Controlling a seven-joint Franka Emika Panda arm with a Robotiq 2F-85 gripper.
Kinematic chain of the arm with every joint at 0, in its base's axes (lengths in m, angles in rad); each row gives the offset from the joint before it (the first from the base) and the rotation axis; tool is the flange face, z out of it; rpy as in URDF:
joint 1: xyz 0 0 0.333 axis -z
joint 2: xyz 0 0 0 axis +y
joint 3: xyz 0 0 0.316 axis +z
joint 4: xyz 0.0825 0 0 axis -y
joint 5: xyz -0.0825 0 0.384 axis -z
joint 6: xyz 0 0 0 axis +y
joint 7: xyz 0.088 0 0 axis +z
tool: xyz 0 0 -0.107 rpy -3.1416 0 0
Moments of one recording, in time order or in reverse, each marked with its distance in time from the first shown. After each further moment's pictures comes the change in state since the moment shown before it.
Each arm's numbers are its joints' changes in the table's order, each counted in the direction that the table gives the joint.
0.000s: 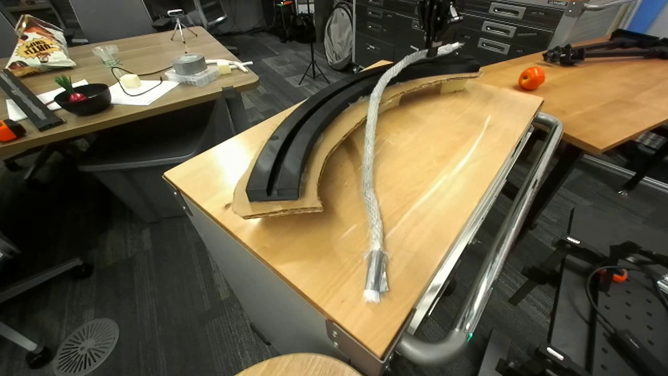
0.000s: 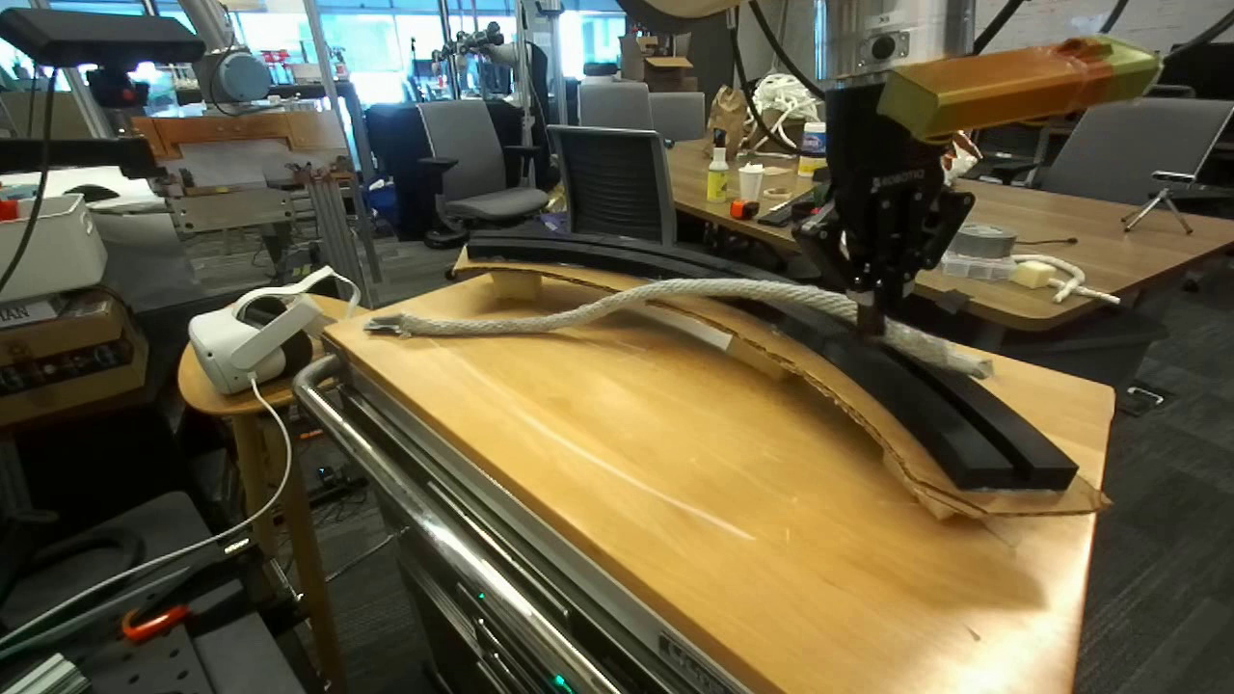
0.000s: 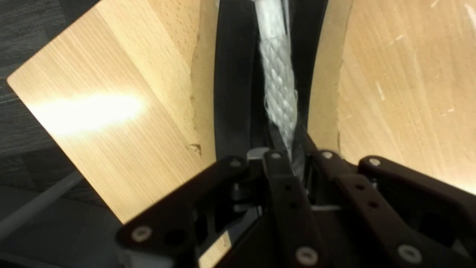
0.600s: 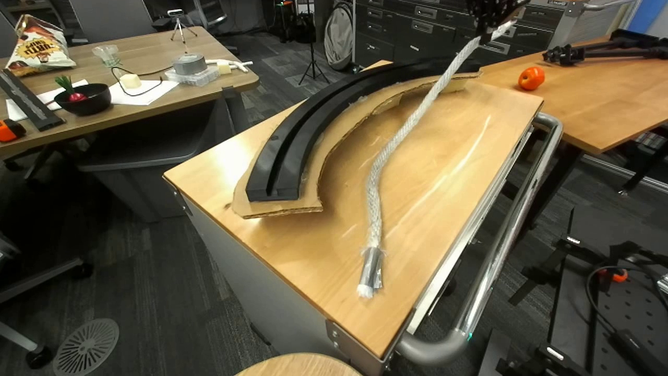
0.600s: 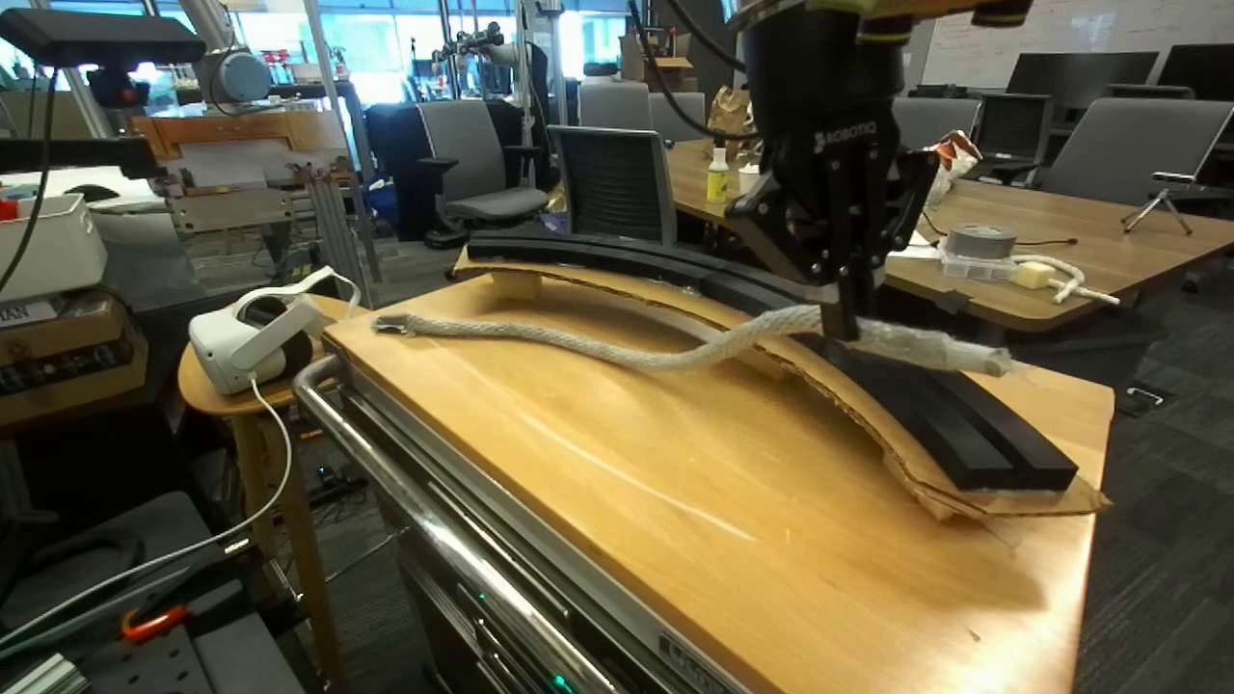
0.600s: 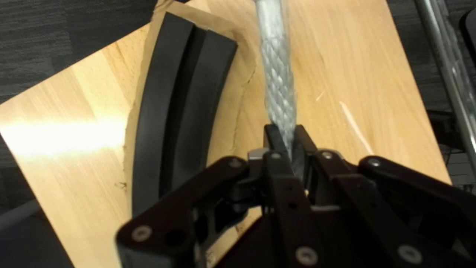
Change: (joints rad) arm -0.003 -0.295 -0.015 -0.308 0.222 0.001 0.000
